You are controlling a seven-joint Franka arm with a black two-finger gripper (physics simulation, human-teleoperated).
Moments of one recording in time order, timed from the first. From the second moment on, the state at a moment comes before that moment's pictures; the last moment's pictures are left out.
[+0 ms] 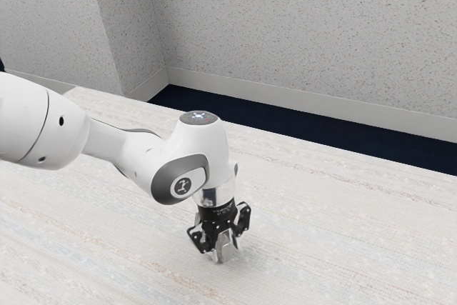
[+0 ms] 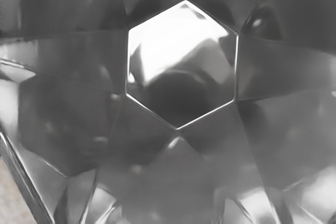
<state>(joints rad) -0.26 0.16 -0.16 -2.25 -0.10 2.38 -1.41</state>
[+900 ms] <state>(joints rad) -0.26 0.14 -0.15 -2.19 -0.02 2.30 -1.46</state>
